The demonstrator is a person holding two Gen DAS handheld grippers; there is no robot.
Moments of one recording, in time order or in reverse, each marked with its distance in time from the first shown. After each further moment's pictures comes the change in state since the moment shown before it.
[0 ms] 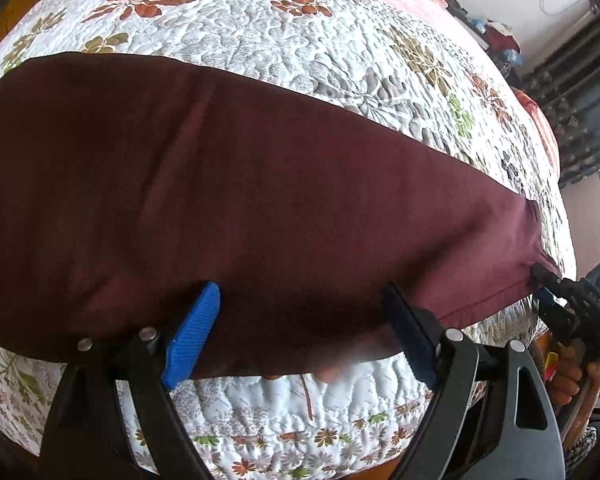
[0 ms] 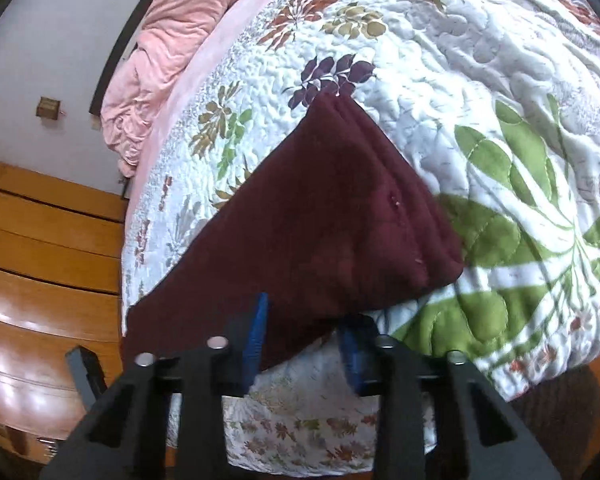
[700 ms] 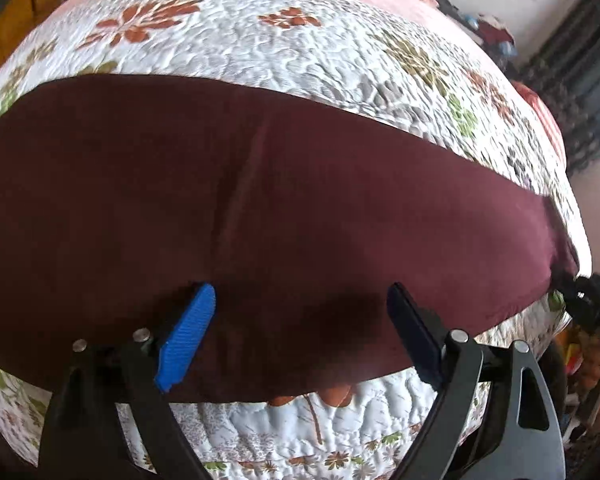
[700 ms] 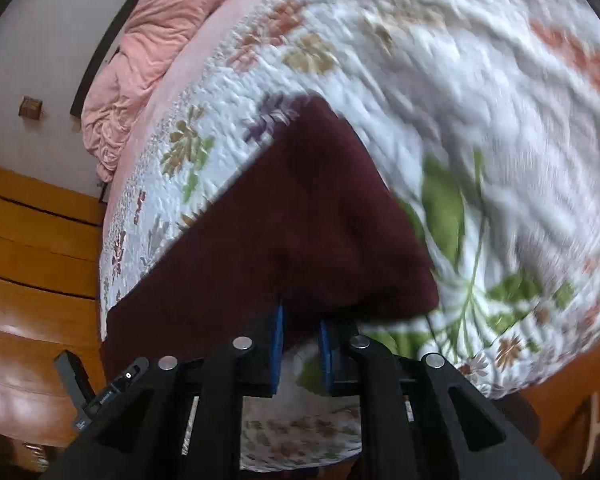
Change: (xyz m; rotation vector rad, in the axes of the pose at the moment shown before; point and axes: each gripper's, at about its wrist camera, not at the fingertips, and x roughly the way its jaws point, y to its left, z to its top) left arm 0.005 -0.011 0.002 0.077 -0.054 0.059; right arm -0.029 -0.032 0.017 0.013 -0.015 -0.095
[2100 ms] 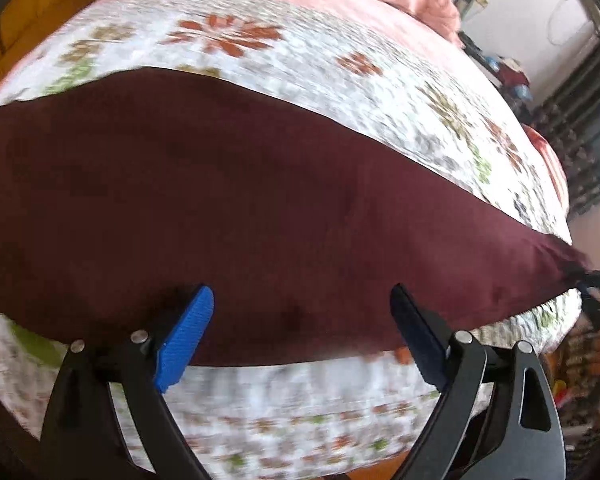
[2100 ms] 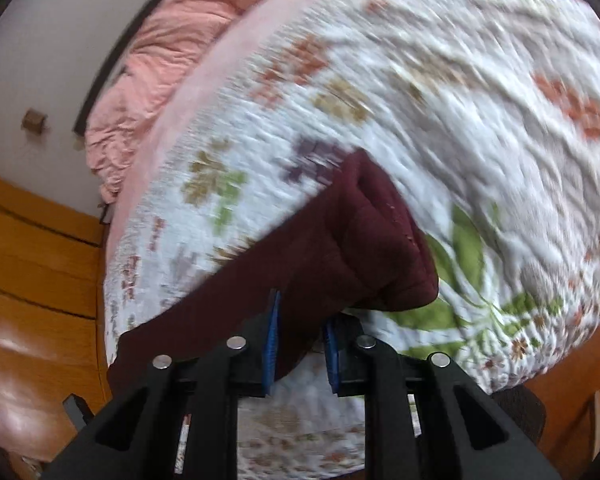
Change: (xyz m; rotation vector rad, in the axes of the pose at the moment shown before) left arm -0.059 0.083 -0.013 -0.135 -0.097 0.020; right arm -0.035 0.077 0.012 -0.103 -0.117 -0.053
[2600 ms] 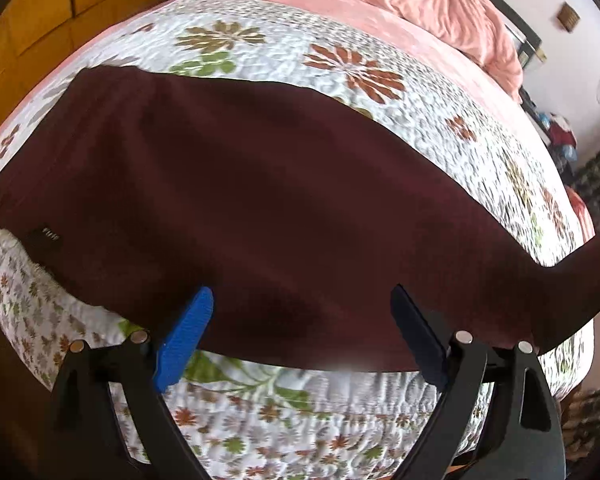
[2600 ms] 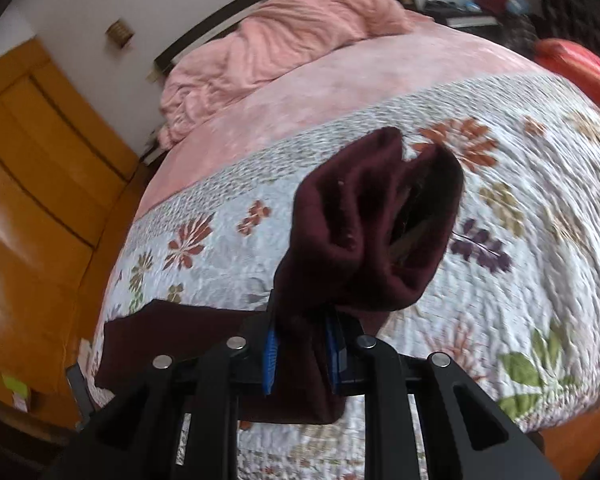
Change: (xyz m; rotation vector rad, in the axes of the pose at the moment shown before) left arm -0.042 0.101 -0.002 -0.185 -0.079 0.104; right arm 0.005 0.182 -0.017 -0.397 -0.025 0.022
